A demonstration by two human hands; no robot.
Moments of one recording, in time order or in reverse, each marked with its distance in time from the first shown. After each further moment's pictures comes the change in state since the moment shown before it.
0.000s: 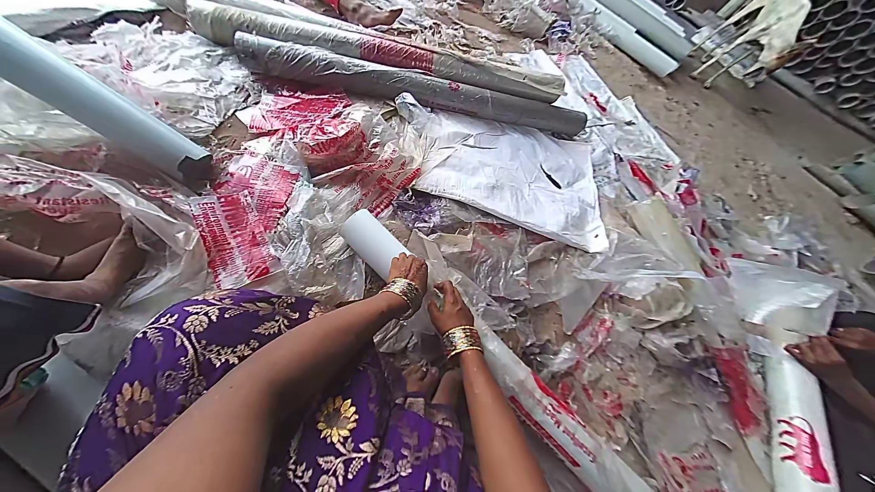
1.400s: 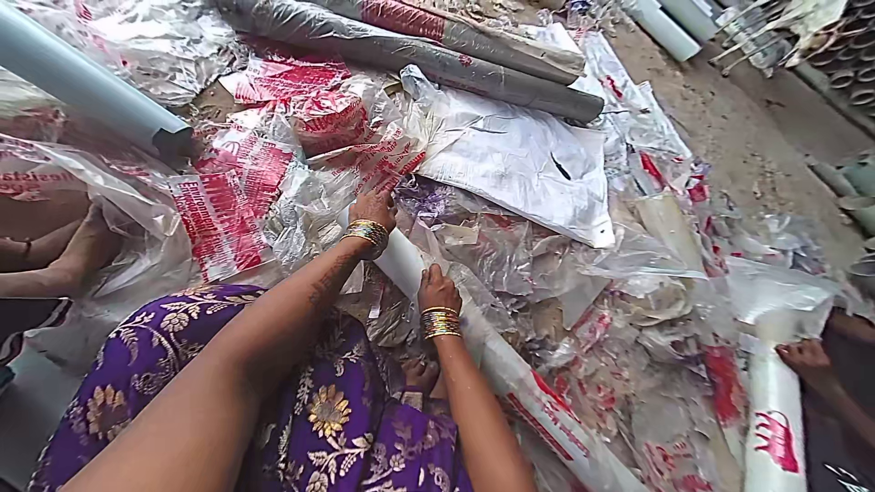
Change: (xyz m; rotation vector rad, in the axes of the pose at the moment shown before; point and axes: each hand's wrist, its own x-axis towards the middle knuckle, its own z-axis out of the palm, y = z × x) left_hand 0.056 -0.091 -0.055 -0.351 0.388 -0.035; right_hand 0.015 -0.062 0.005 -0.178 0.039 0.202
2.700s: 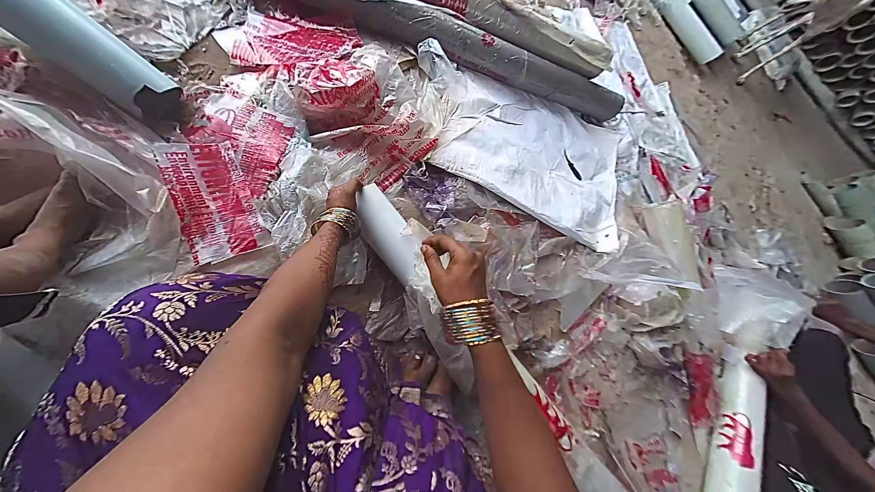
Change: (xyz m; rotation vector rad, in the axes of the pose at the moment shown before) left_hand 0.028 -0.083 0.027 -0.584 0.272 -0.230; right_hand -0.018 -0.014 -0.051 0.336 0.347 -0.560
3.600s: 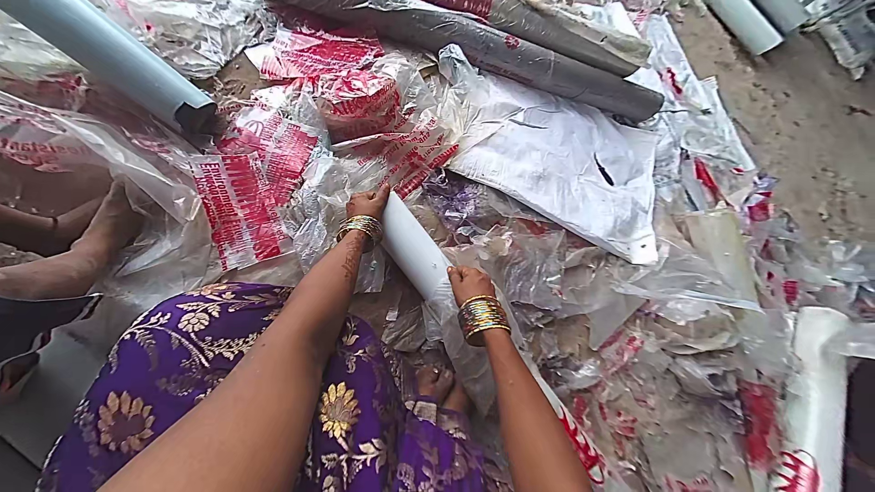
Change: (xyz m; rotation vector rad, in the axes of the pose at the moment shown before) left_hand 0.013 0.005 -0.001 0.102 0.002 -0.135; right_hand 0.032 0.037 0.025 -0.273 -0.616 0.545
